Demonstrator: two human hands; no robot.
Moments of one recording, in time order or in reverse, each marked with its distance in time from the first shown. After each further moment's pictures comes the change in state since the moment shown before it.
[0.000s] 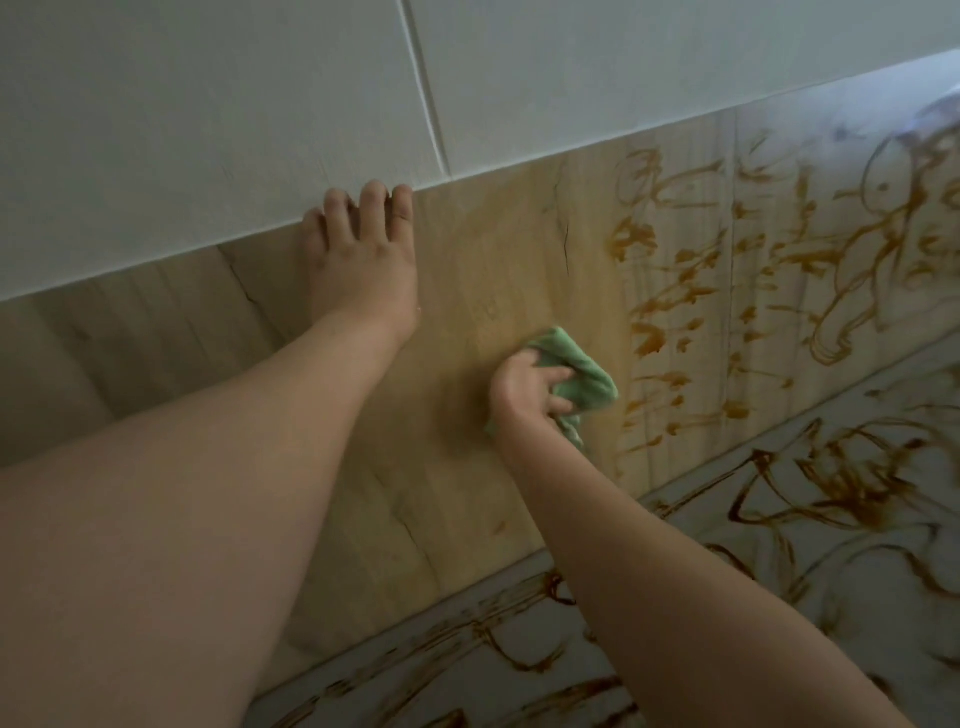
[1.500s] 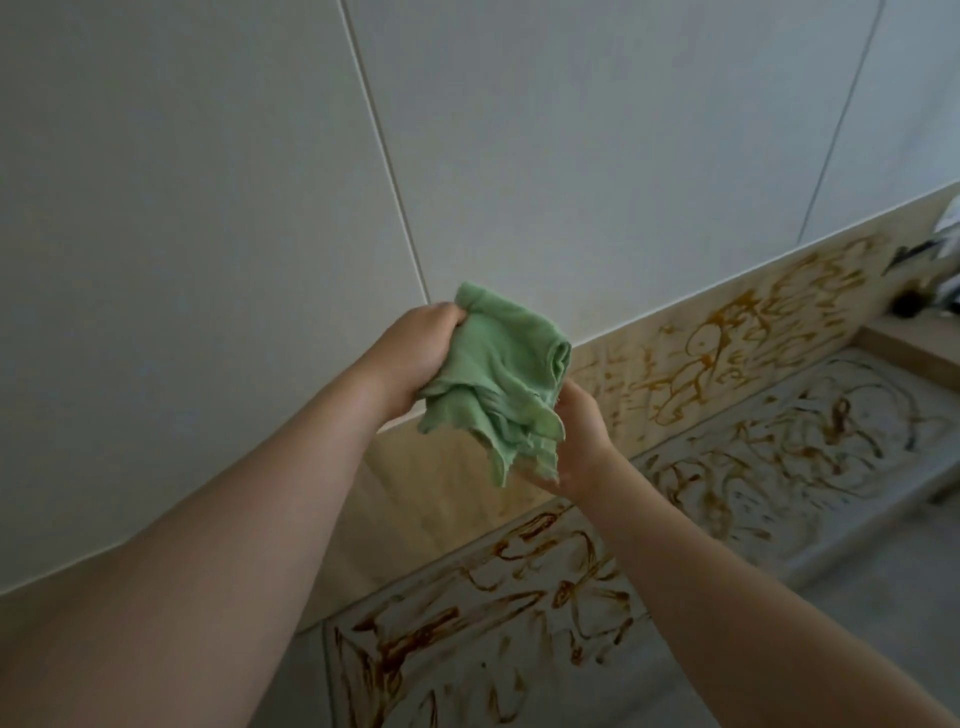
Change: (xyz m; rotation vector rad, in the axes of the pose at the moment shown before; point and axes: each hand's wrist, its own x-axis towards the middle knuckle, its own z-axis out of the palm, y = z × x) left_hand 0.193 -0.060 -0.470 -1.449 -0.747 -0.476; right_hand -0.376 -0.382 -0.201 0.511 -0.711 0.250
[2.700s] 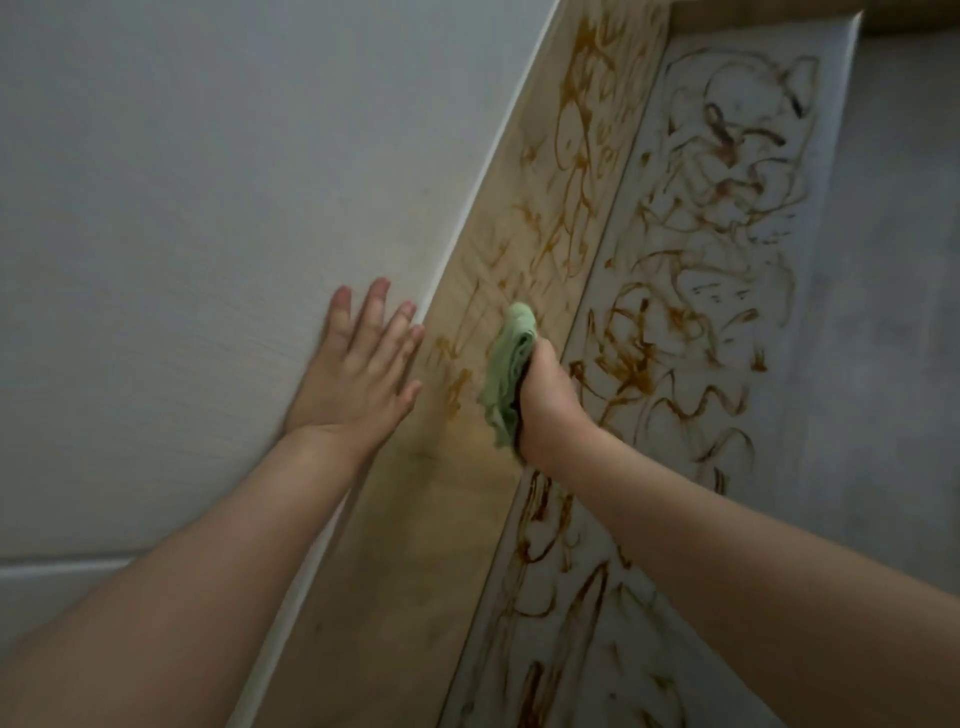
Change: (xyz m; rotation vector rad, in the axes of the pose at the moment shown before) left_hand 0.366 -0.212 0.176 2.199 -0.351 1.273; right_hand 0.299 -0.026 -0.223 0.221 0.792 -0.225
